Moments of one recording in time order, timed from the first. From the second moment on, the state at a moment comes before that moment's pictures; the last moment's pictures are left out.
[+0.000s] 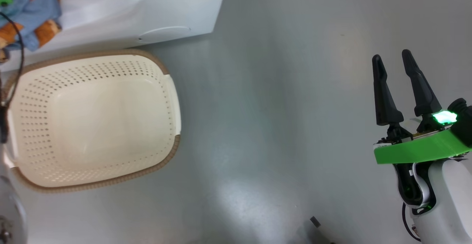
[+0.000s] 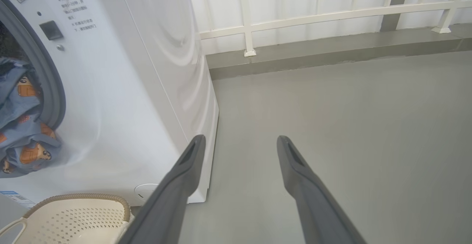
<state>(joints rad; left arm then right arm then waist) -1.35 0.27 0.06 1.12 -0.16 -0.03 -0.25 -0.34 -0.19 0.10 0.08 0.44 0.12 -0.25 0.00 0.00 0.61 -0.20</state>
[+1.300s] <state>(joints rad) -1.47 0.32 0.01 1.18 -0.10 -0.02 -0.26 -0.36 -0.17 0.13 0.06 0.44 0.12 -0.25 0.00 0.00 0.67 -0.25</state>
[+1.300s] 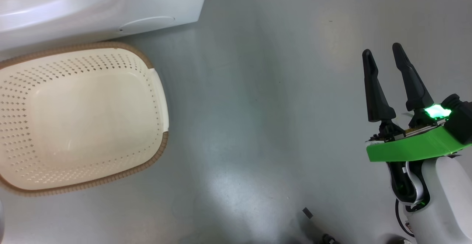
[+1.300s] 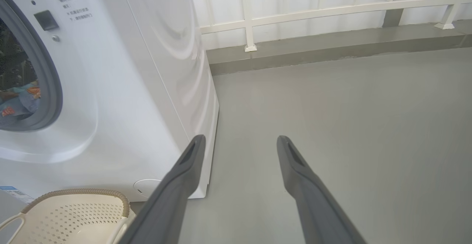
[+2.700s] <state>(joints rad) -0.67 0.11 0.18 0.59 -0.14 -0.11 -0.26 -0.26 -0.25 0.12 0.12 0.44 0.12 -0.25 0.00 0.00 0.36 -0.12</state>
